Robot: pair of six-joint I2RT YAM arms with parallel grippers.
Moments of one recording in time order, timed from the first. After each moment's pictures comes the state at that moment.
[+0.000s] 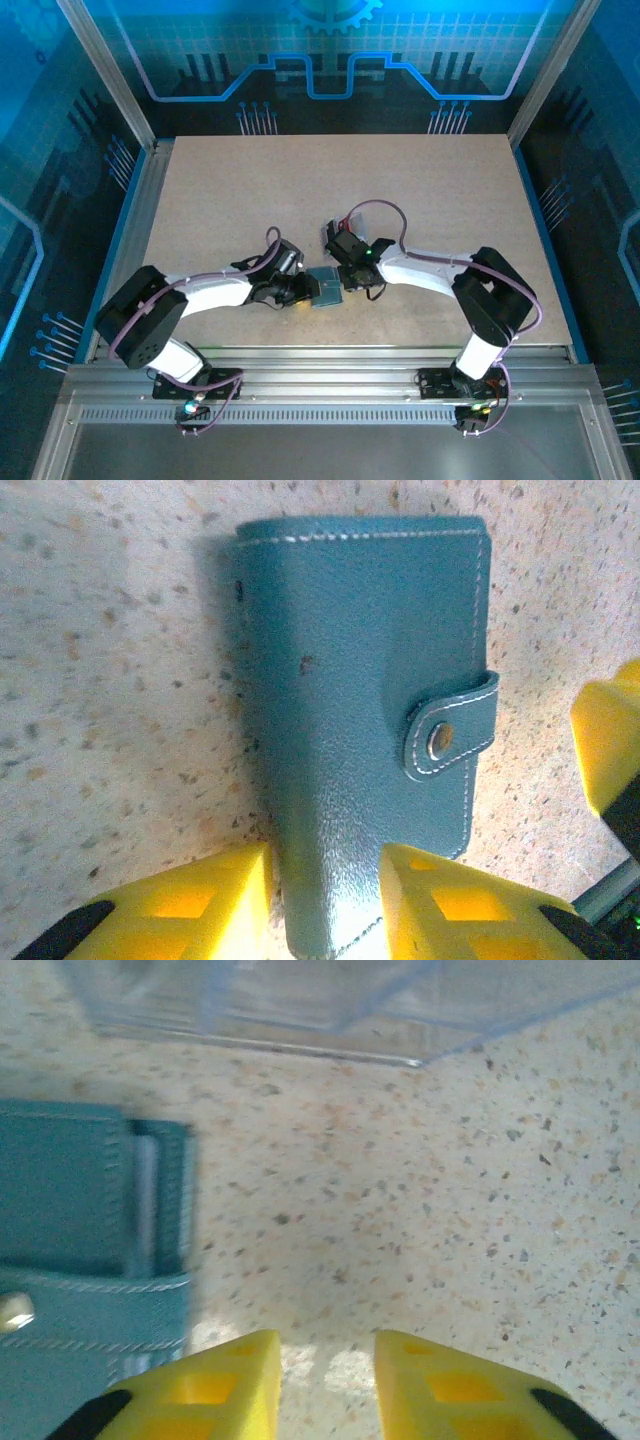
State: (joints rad) left arm -0.65 1.50 0.64 -0.13 0.30 -0.95; right arm 0.84 1.68 1.03 -0.63 0.23 0.58
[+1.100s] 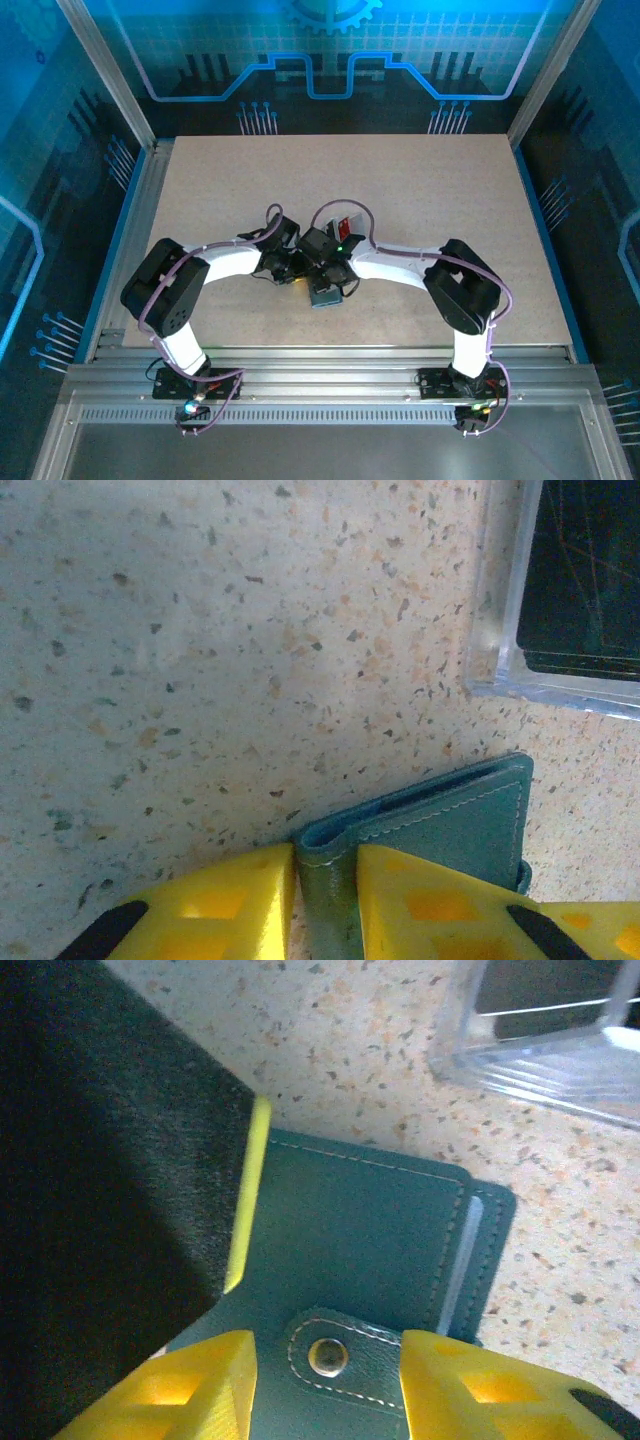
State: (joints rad) left arm -0.51 1.73 0.87 -0.26 0.33 -0.81; right arm 0.92 1.87 1.24 -0.64 0.09 0.54
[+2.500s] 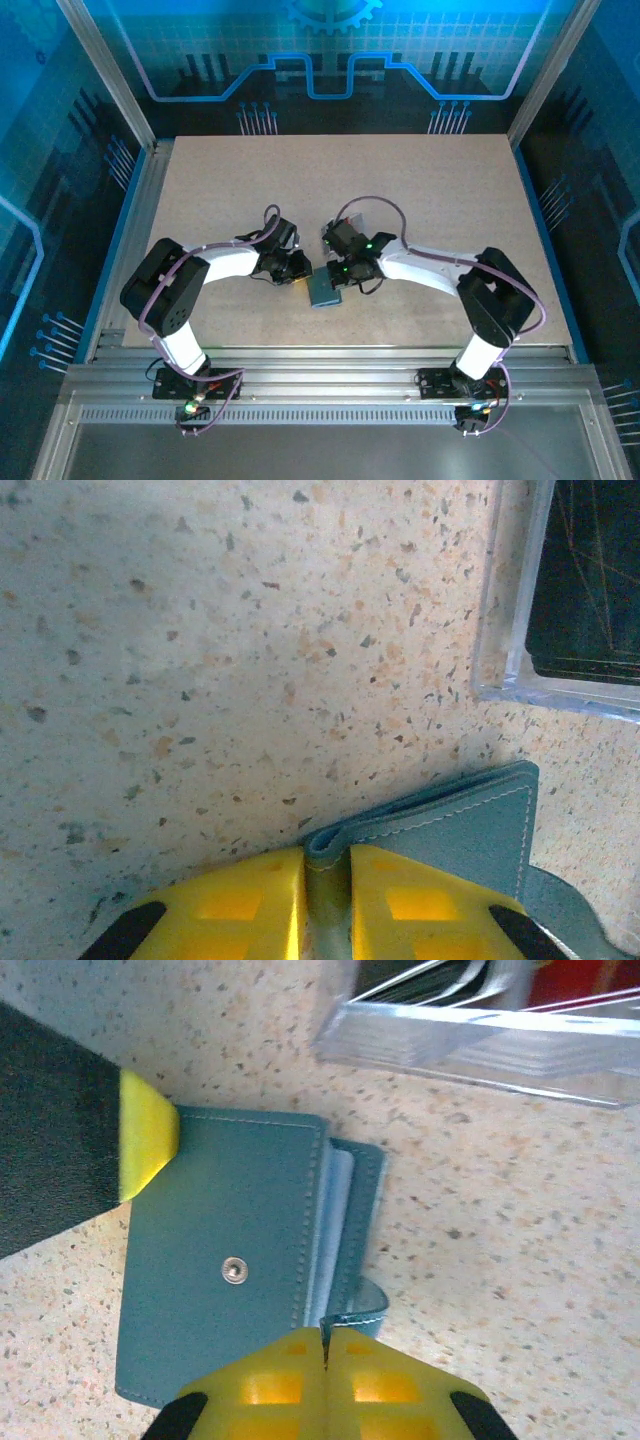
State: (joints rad) left arm -0.49 1.74 0.84 -0.21 0.34 -0.81; right arm 0.80 1.66 1.06 -0.57 0.00 0.54
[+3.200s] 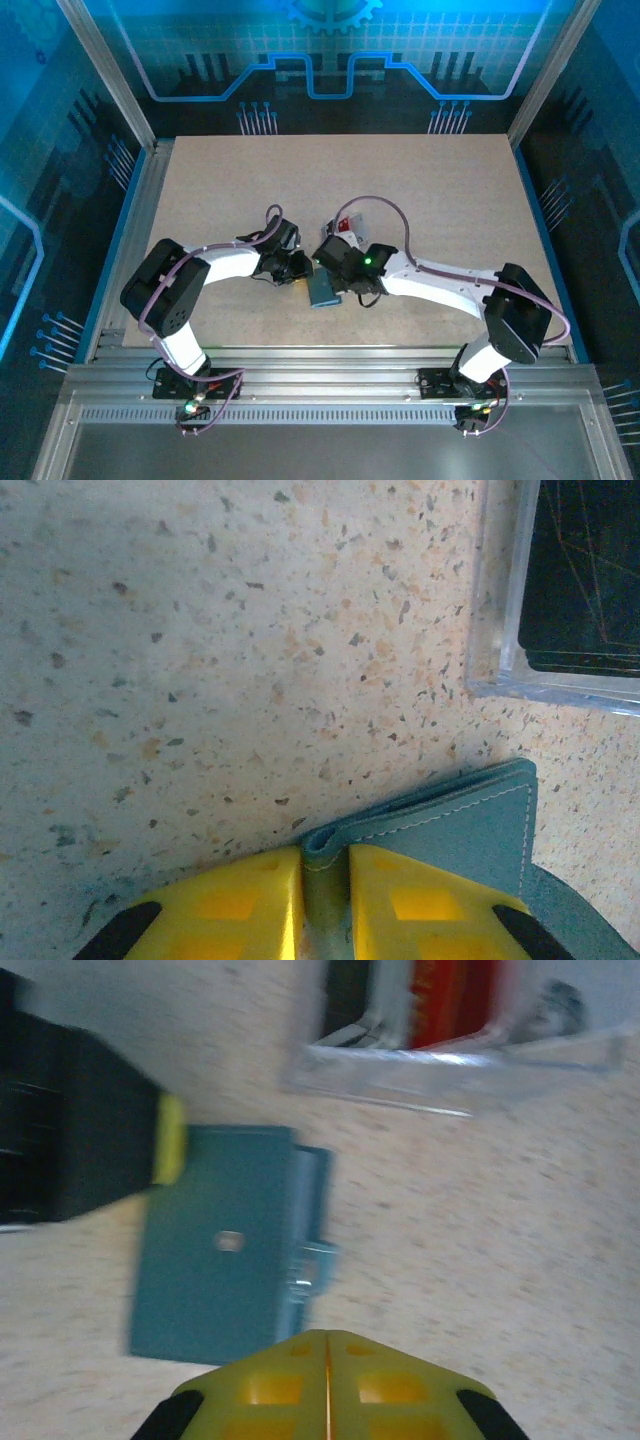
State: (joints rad) left arm -0.51 1.73 0.84 -0.21 0.33 -0.80; right arm 0.97 1.57 1.13 -0.72 0.30 0.66
